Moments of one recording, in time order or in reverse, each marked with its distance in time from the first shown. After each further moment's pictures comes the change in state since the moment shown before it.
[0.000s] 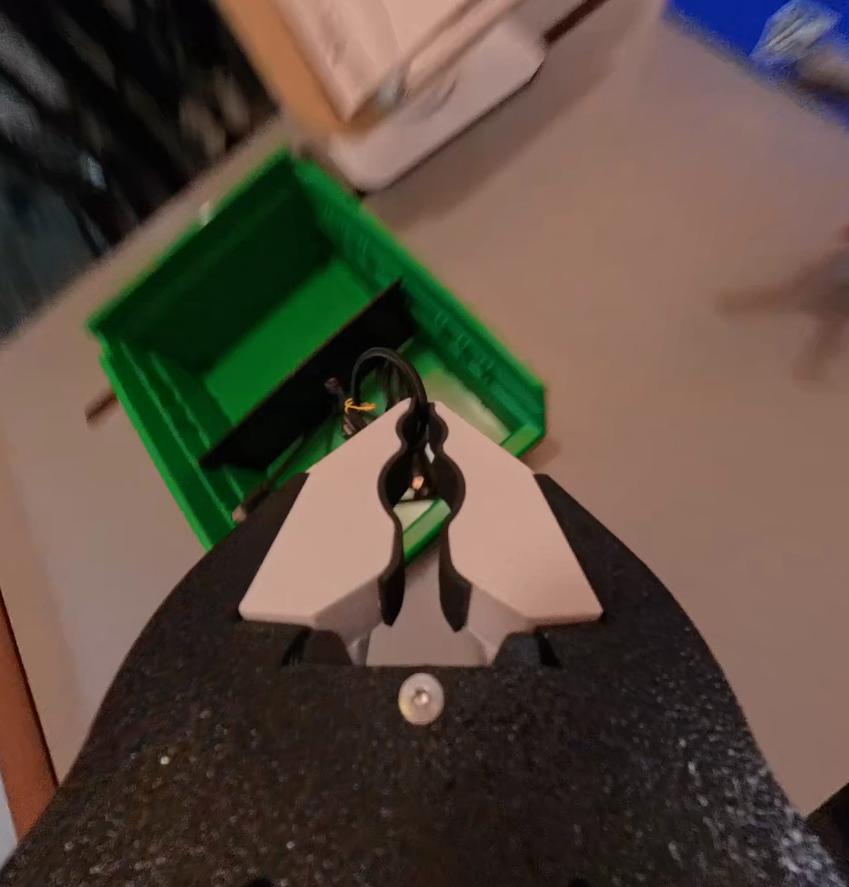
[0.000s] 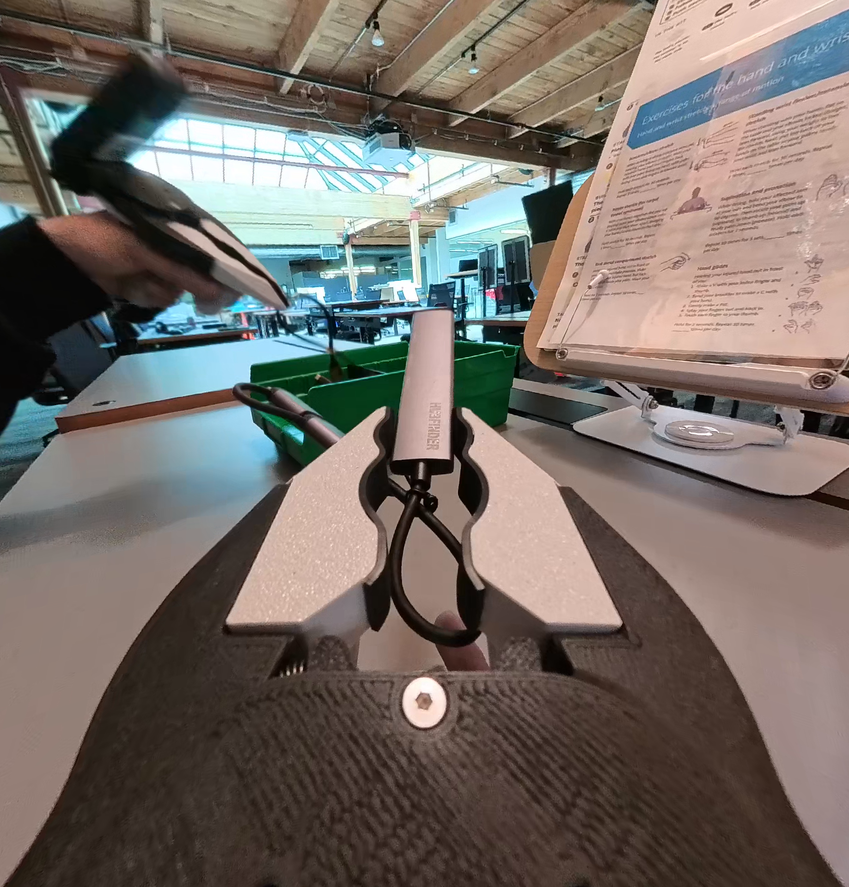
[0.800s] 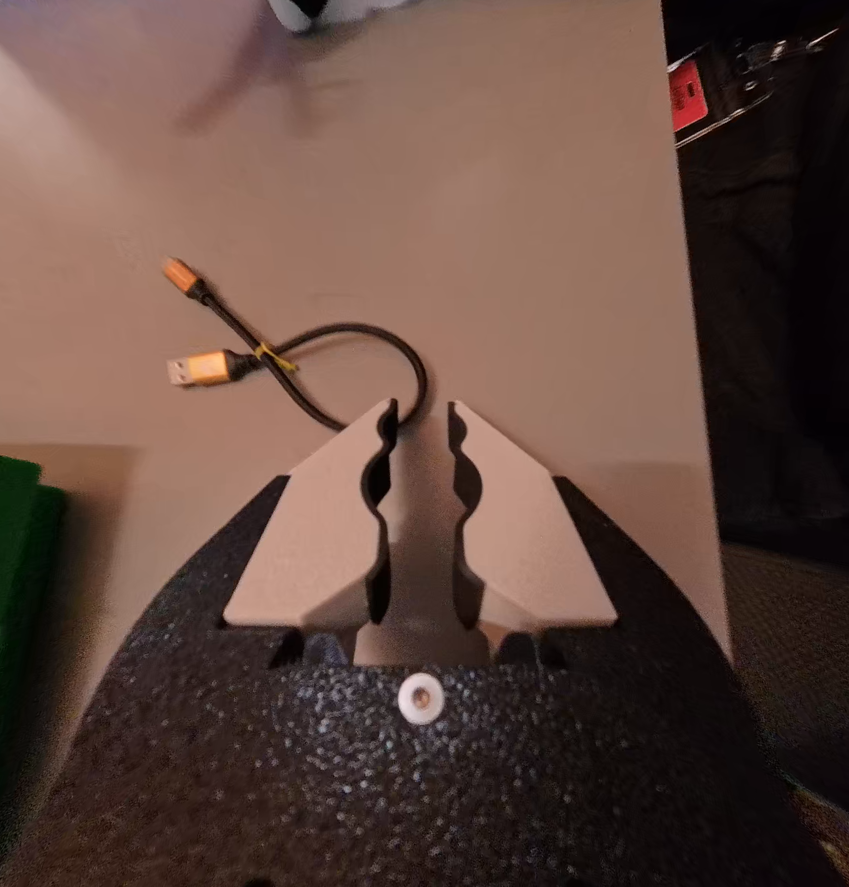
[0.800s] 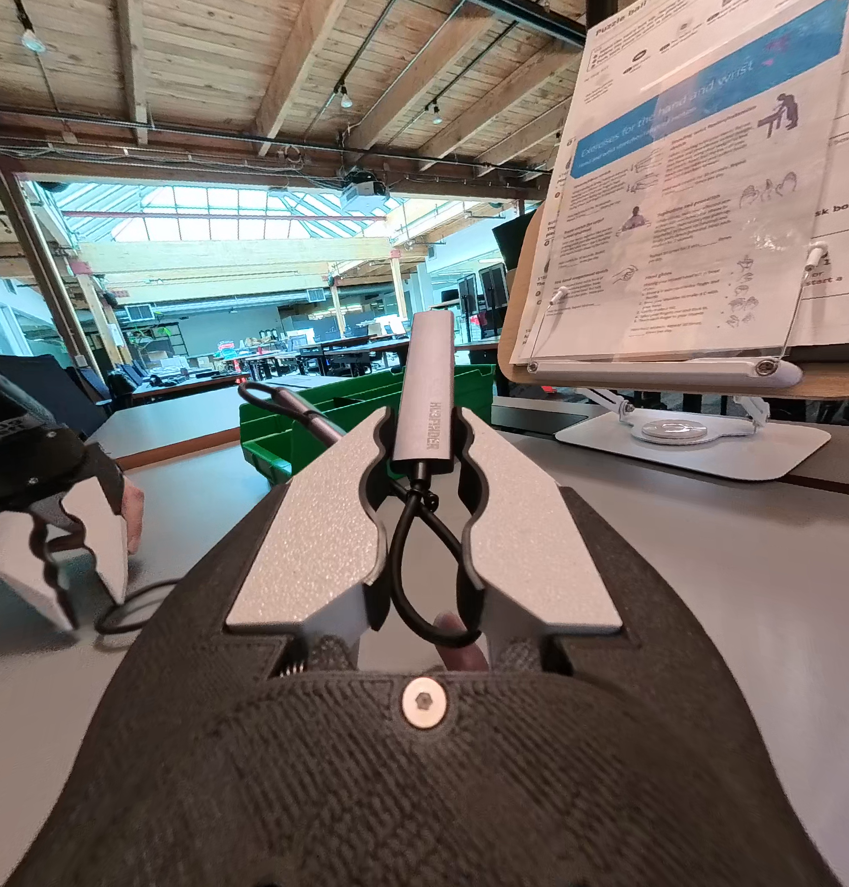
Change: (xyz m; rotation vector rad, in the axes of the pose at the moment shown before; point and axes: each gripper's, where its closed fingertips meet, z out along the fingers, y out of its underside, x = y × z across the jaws) left arm 0.210 0.141 0.013 0.151 0.648 0.549; right arm 0.017 -0.010 -0.010 0.074 0.052 0.073
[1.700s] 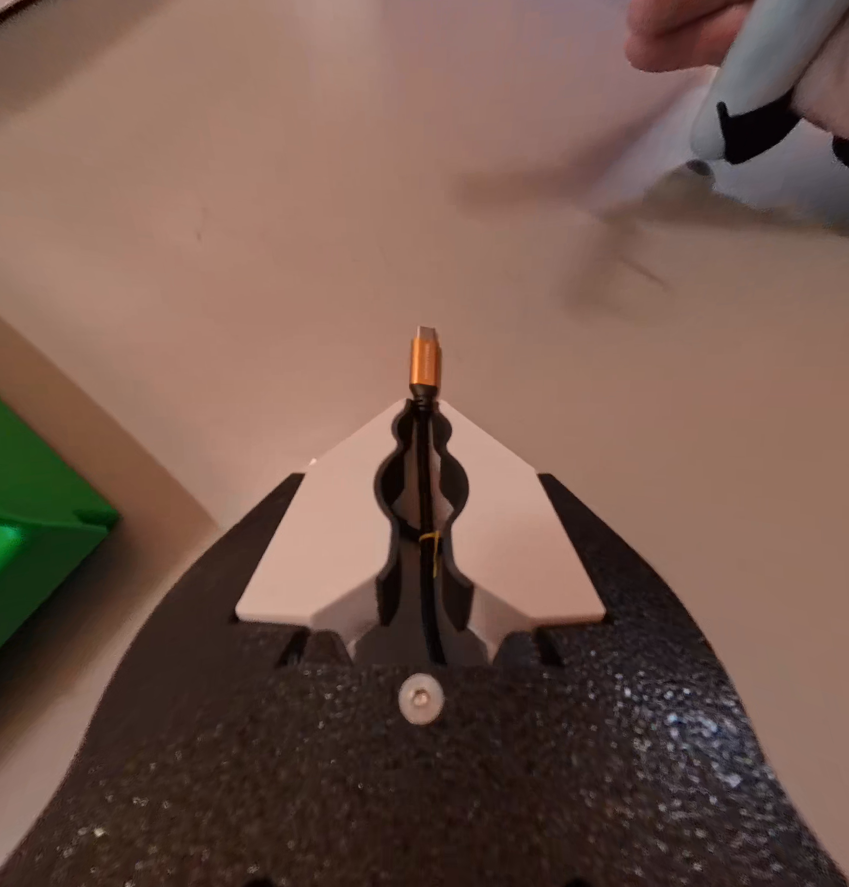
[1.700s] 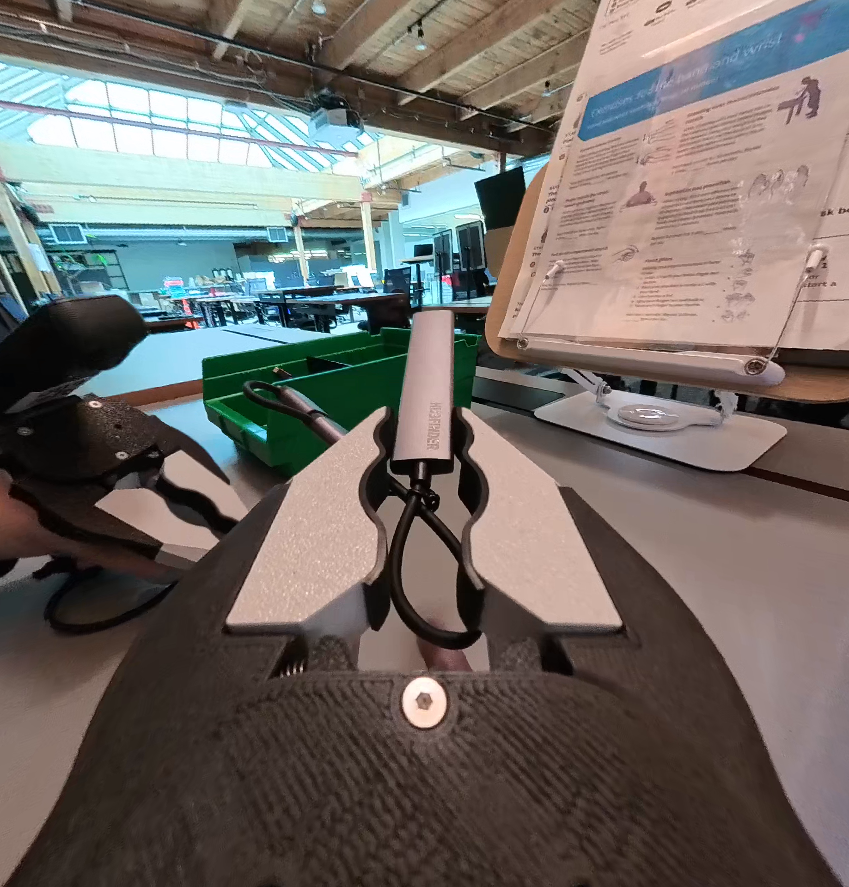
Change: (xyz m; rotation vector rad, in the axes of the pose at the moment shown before) left arm -0.105 -0.033 0.073 -0.050 -0.409 -0.522; right arm -0.007 0.011 0.008 -0.104 0.056 -0.103
